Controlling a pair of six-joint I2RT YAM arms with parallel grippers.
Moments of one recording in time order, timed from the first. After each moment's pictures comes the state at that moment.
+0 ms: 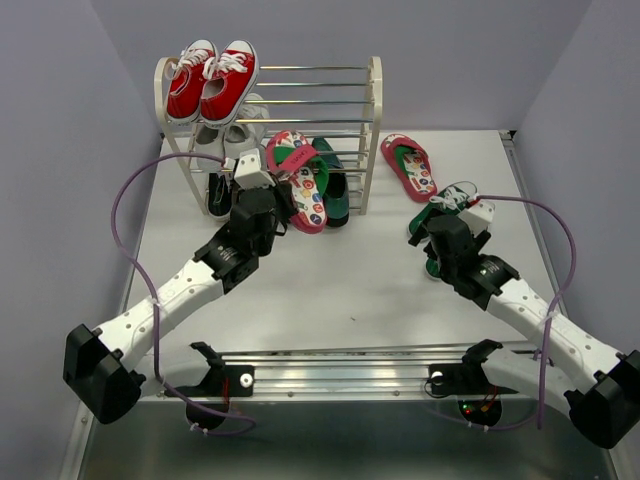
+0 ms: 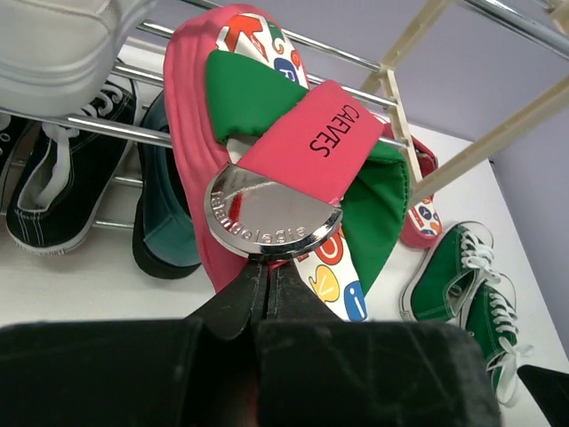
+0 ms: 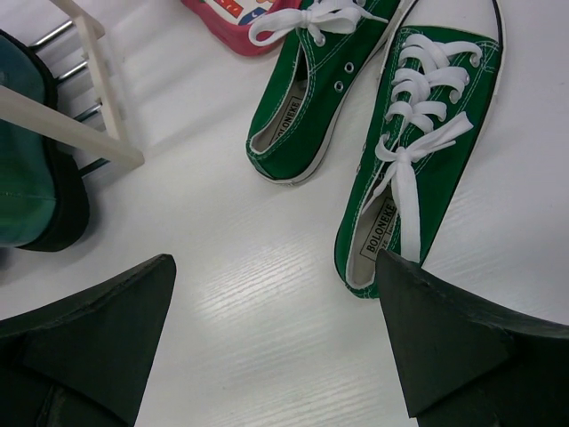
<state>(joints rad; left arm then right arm) -0.74 1.10 0.93 0.00 -0.57 -0.55 0.58 0.96 0.75 -0.45 0.70 0.78</state>
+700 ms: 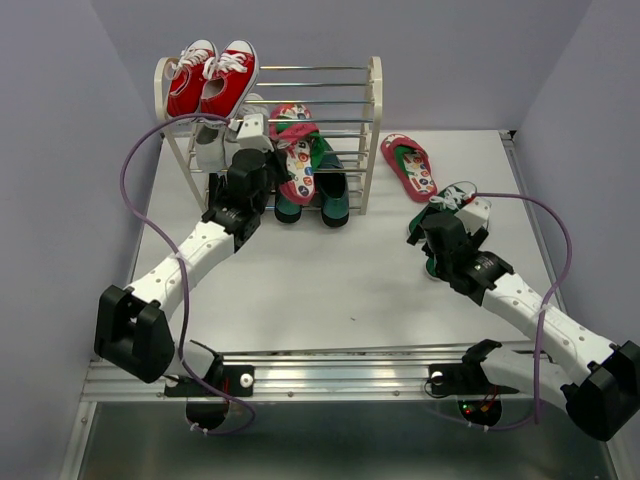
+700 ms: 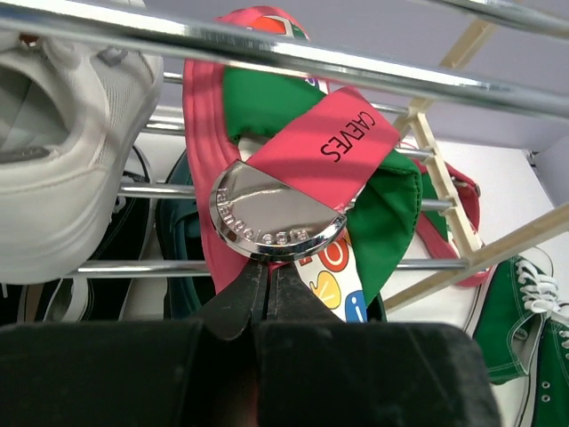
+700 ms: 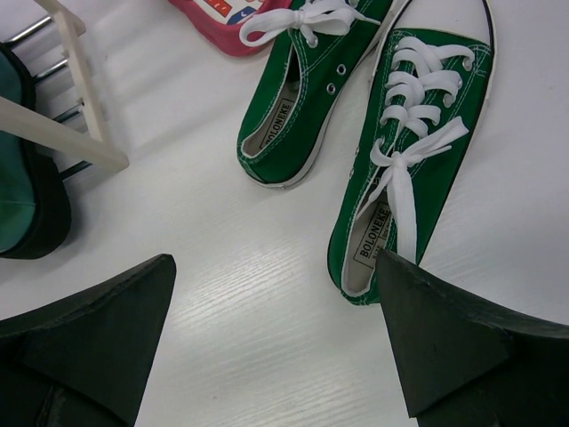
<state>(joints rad) -0.49 1.36 1.09 0.15 -0.30 -0.36 0.58 1.01 0.77 -0.44 0.73 0.77</state>
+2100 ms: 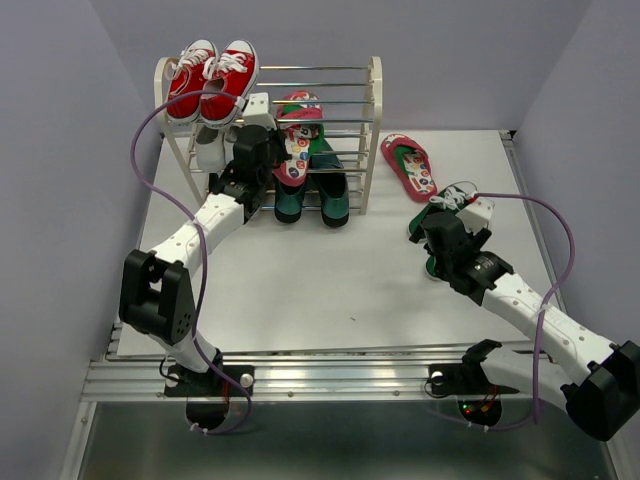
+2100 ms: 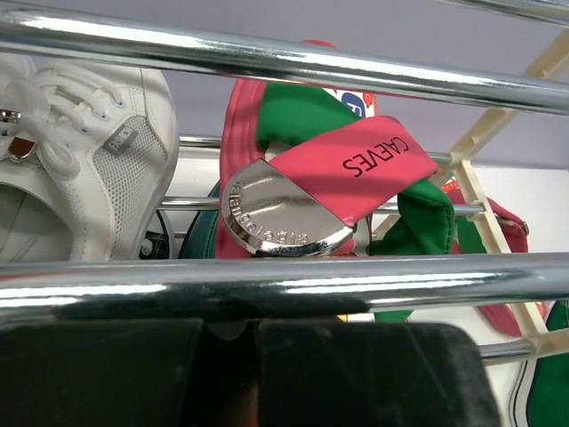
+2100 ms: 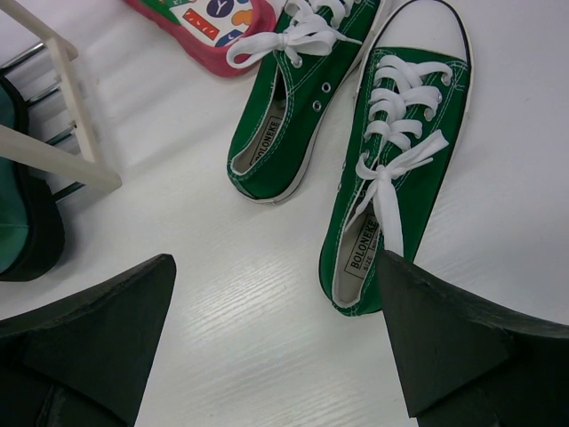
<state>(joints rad) -0.40 1.60 1.29 0.20 -0.23 -0.28 0.58 1.01 0.77 -0.43 0.78 0.78</state>
